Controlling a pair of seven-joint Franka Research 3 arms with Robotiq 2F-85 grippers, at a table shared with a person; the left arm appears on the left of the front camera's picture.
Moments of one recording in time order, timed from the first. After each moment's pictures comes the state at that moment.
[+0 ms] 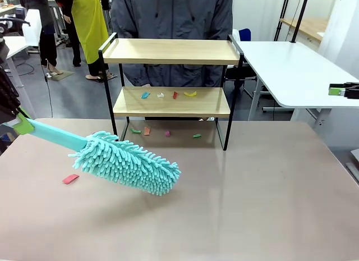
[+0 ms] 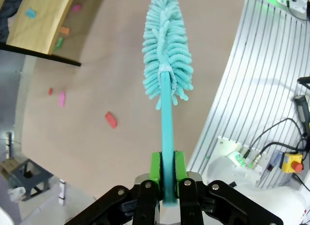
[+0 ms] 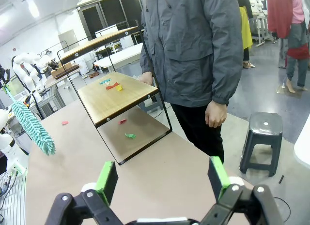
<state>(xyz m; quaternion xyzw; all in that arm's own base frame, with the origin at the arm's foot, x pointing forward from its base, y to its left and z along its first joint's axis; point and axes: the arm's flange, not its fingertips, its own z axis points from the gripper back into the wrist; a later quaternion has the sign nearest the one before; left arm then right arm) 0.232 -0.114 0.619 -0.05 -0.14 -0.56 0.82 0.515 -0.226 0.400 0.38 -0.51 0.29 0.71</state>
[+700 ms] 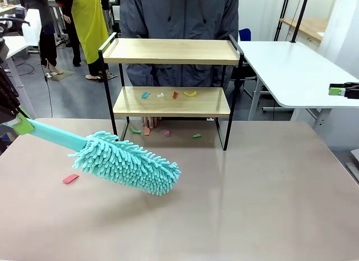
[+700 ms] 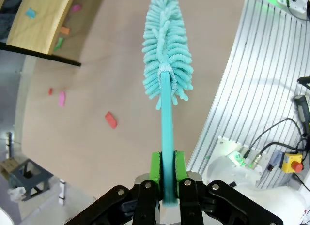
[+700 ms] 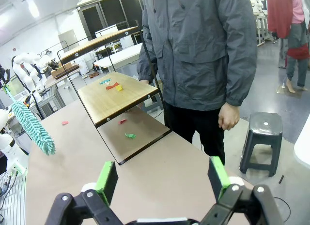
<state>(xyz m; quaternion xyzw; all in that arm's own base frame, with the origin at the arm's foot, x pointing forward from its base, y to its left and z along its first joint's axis) 0.232 -0.114 0.619 -0.05 -0.14 -0.56 0.82 0.515 -0.226 0.400 0.38 -0.51 0.29 0.71</state>
